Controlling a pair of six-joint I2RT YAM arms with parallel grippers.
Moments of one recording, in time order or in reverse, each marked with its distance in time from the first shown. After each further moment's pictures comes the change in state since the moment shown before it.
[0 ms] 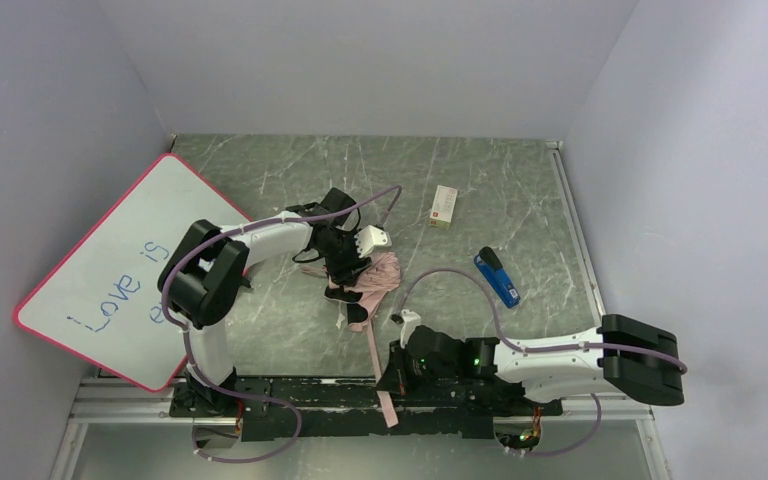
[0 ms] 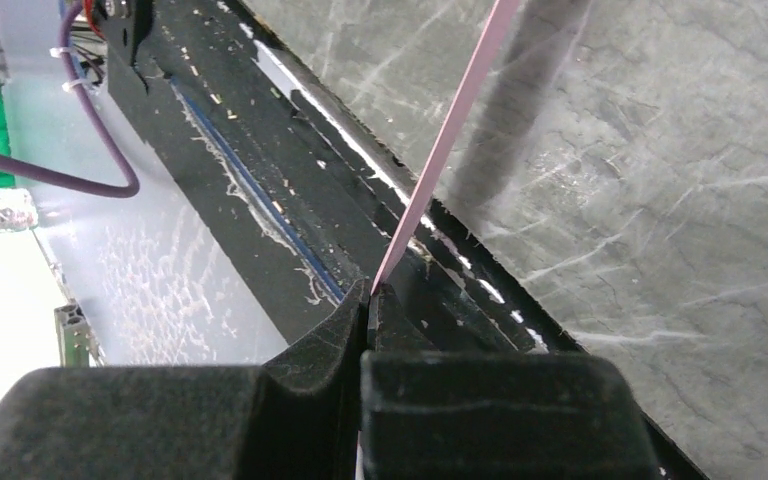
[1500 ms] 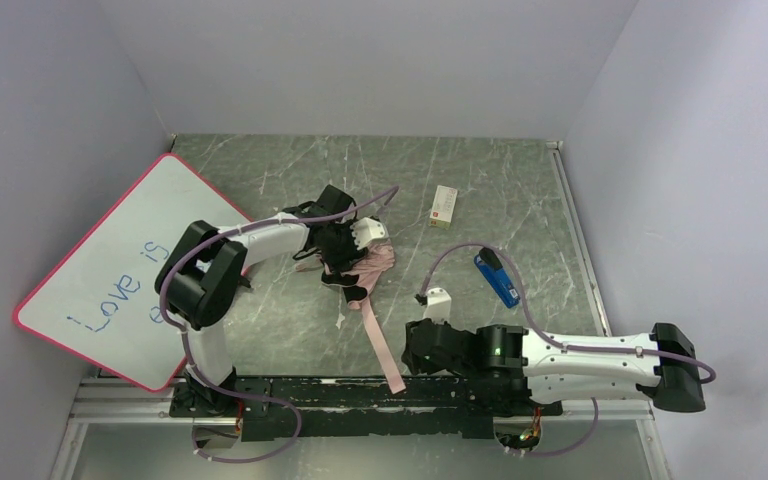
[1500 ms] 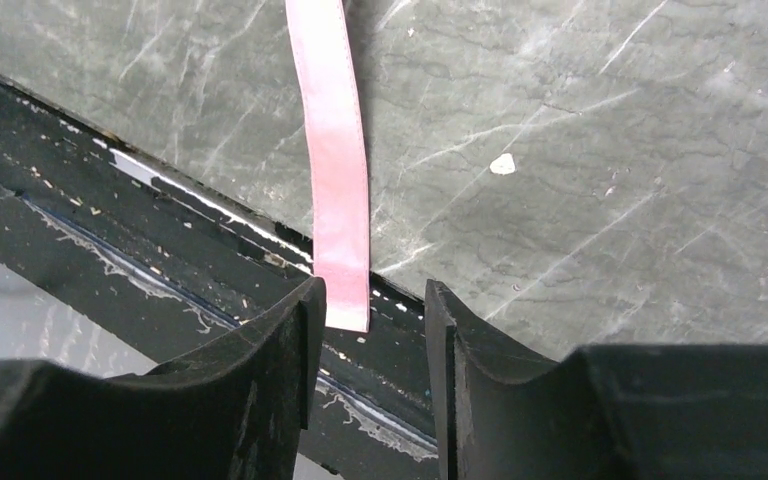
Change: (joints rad) left arm 0.012 -0.015 -0.031 0.134 -0.161 -0.008; right arm 0.040 -0.197 0.265 -0.733 0.441 -0.006
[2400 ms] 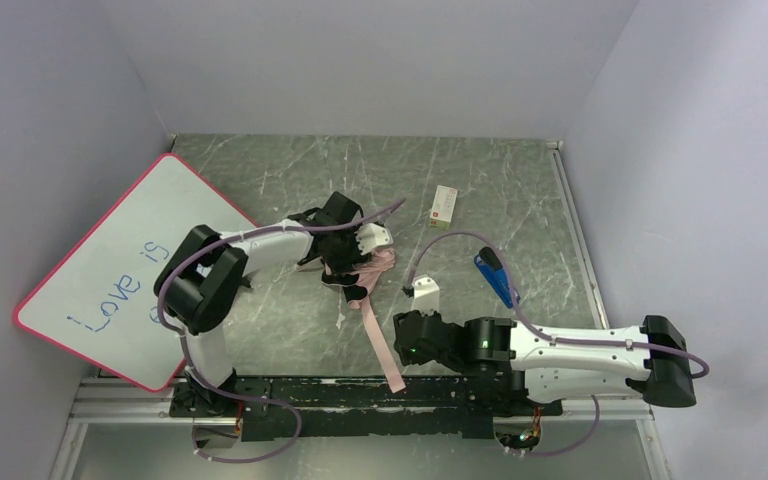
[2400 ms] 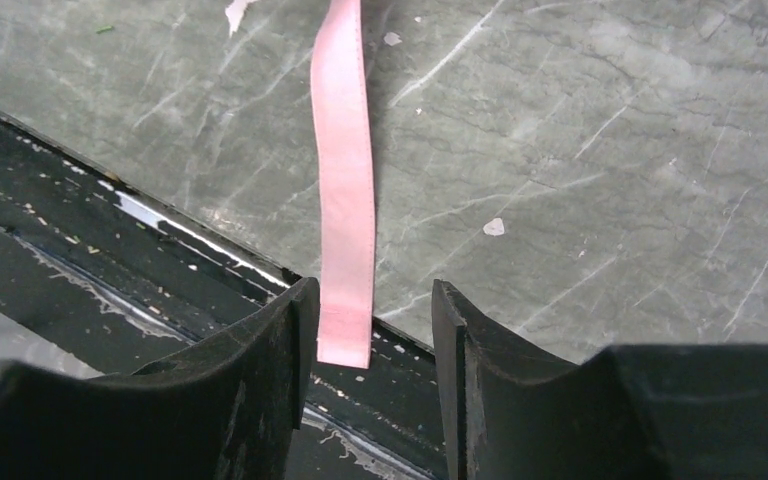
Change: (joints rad) left arm -0.056 -0.013 -0.024 0.034 -0.103 -0.006; right arm -0.006 0.111 0.141 -0.025 0.089 -0.109
